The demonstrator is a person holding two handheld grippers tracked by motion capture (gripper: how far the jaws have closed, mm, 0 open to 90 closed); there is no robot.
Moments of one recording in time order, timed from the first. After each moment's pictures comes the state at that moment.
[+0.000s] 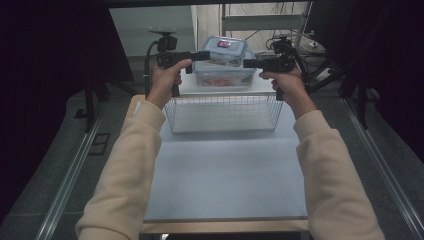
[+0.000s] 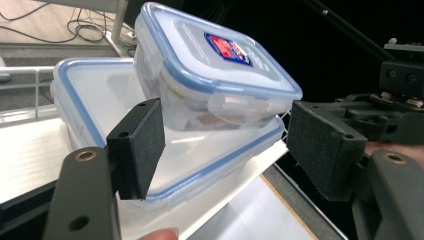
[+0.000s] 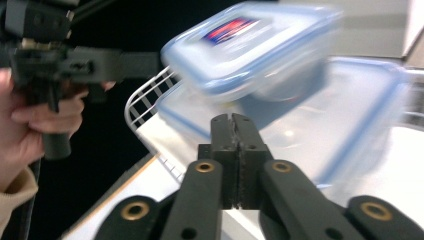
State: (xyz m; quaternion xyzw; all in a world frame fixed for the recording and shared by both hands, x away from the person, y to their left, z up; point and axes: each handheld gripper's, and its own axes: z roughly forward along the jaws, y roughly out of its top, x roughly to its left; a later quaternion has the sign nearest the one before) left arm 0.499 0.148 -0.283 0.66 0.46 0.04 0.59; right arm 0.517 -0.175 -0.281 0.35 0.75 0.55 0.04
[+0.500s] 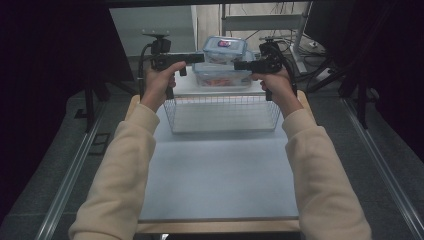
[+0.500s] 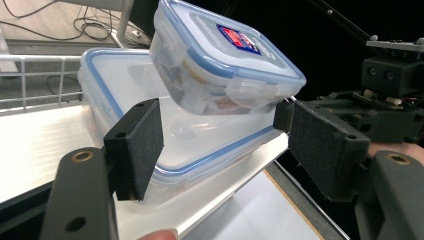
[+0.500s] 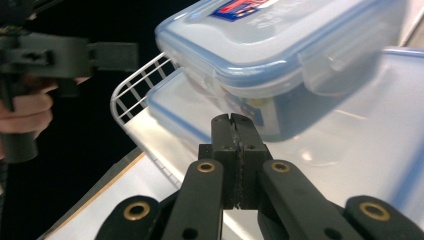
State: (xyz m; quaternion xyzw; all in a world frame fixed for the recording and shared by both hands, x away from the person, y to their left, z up) left arm 0.494 0.163 -0.288 0.66 0.46 0.04 0.59; right arm 0.529 -0.155 -0.292 0.37 0.76 0.54 0.05
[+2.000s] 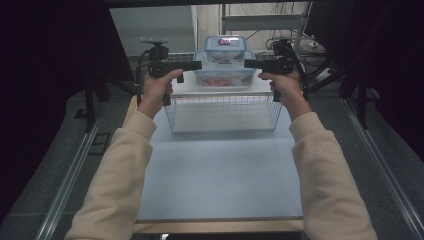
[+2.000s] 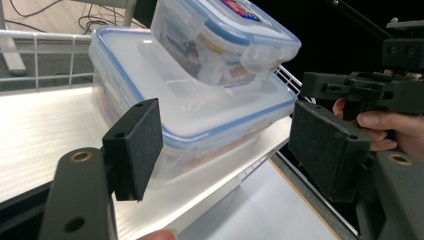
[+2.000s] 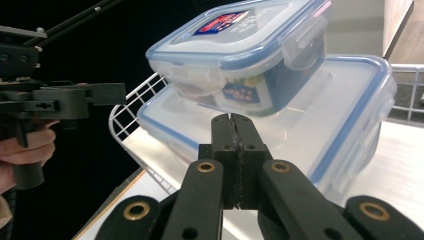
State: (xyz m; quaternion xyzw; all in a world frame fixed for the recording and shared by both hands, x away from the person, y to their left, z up) left arm 0.478 0.170 -0.300 0.67 0.46 0.05 0.58; right arm 0.518 -0.184 -0.290 0.39 0.72 0.57 0.05
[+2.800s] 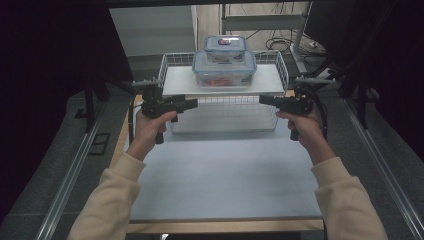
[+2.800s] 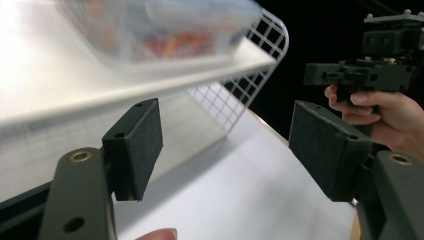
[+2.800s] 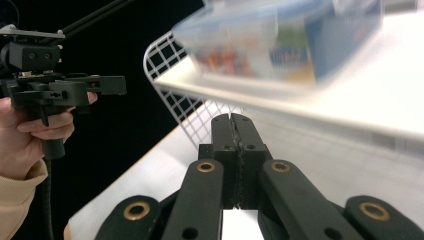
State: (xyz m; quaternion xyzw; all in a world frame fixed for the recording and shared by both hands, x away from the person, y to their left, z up) left arm 0.385 0.171 -0.363 0.70 0.42 0.05 0.58; right arm 0.438 -0.241 -0.359 0.37 0.72 0.59 0.02
